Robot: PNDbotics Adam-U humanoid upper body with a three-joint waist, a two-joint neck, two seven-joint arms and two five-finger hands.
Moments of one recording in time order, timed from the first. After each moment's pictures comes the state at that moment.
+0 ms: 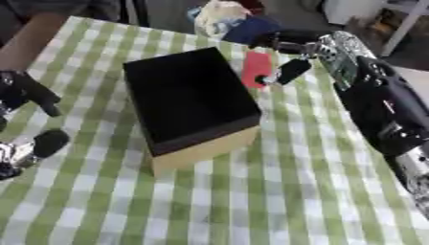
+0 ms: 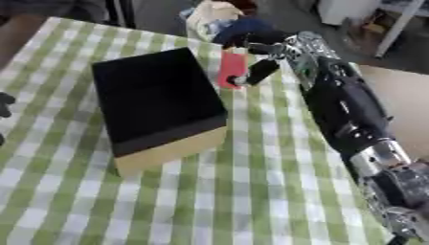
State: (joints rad) left arm -0.46 0.25 -0.05 -1.87 -0.05 -0.03 -0.33; right arm -1.09 -0.52 0.04 -0.75 1.02 -0.52 0.44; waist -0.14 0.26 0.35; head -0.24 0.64
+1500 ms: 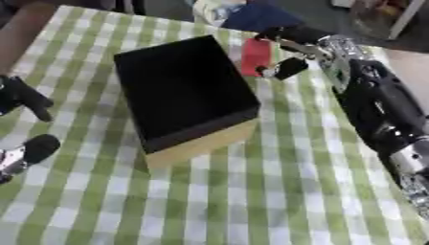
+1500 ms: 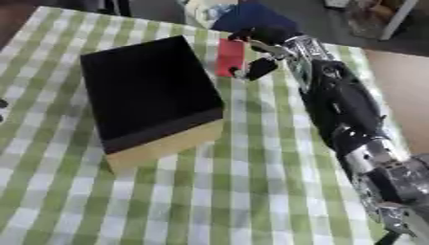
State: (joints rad) left arm -0.46 0.25 -0.05 -1.86 -0.06 -0.04 -0.35; right arm -1.08 -0.52 0.00 -0.70 1.13 -0.48 0.28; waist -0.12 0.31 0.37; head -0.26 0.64
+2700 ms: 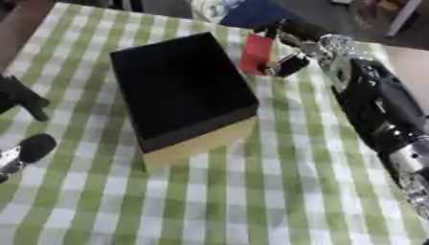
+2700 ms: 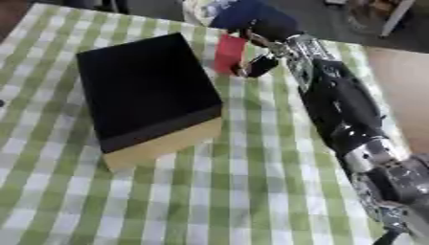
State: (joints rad) left arm -0.46 0.25 -0.04 -1.86 -0.06 -0.04 -0.36; right arm -1.08 -0.52 0.00 -0.72 1.06 -0.49 0.16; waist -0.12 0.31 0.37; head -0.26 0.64
